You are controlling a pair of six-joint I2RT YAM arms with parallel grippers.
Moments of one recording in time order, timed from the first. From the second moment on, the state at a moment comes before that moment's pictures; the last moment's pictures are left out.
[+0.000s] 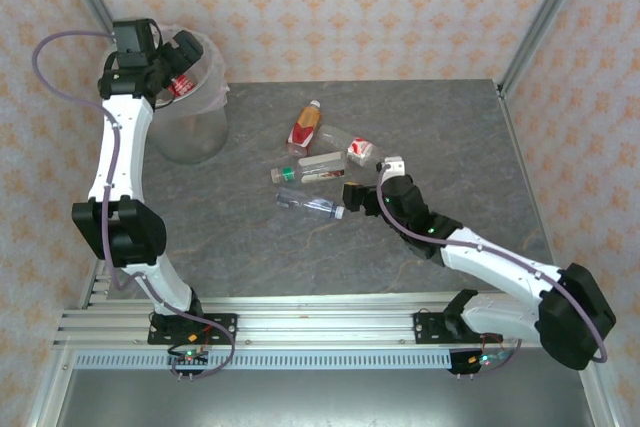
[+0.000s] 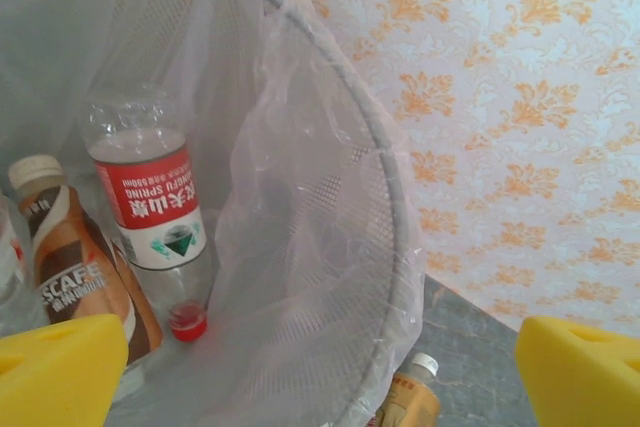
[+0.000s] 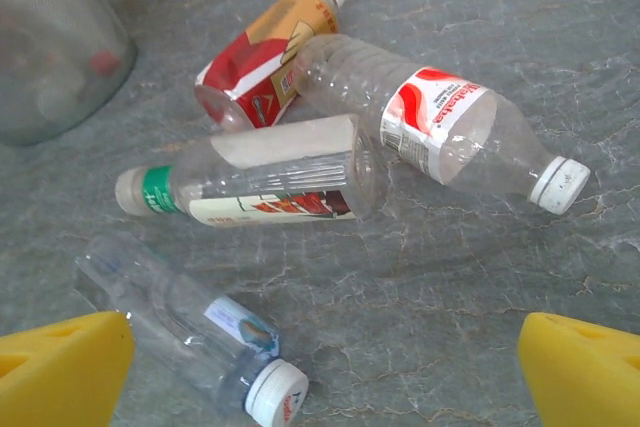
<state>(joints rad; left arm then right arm) 0.16 1.74 1.91 -0.70 0.08 -0.62 0.72 1.12 0.61 0.00 0.25 0.44</state>
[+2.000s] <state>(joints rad) 0.01 1.25 1.19 -0.52 0.18 -0.74 0.68 1.76 0.95 -0.25 -0.26 -0.30</state>
